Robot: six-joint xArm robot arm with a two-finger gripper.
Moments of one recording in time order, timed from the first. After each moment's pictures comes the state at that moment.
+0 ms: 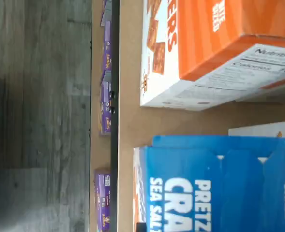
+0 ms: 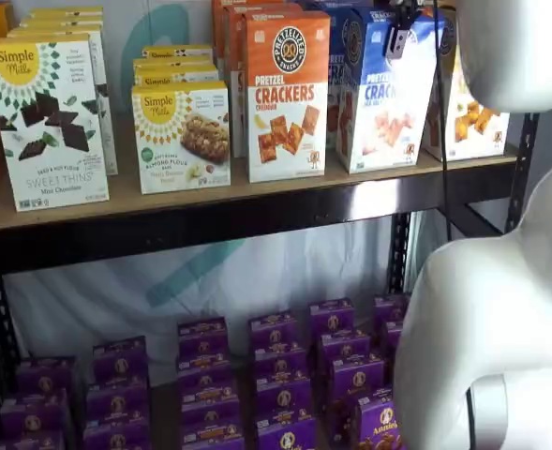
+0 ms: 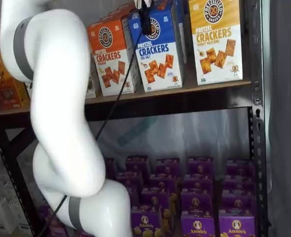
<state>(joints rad) -0.20 -0.26 -1.63 0.15 1.67 -1.73</state>
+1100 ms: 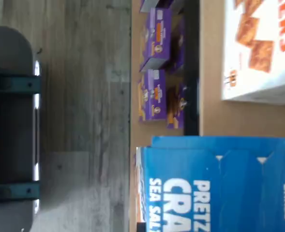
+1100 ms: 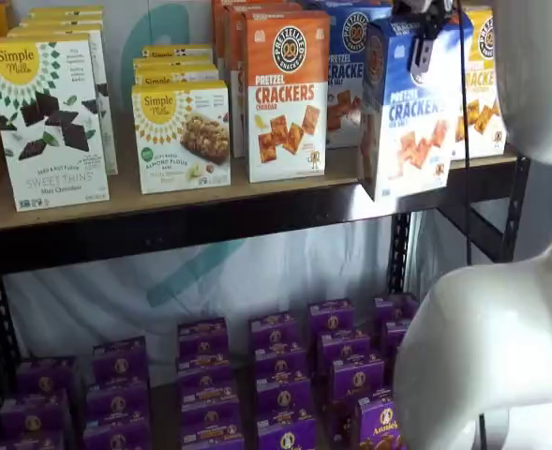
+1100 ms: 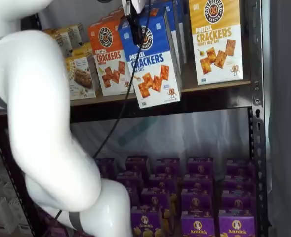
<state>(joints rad) -0.19 -0.49 -1.45 0.08 1.76 -1.73</state>
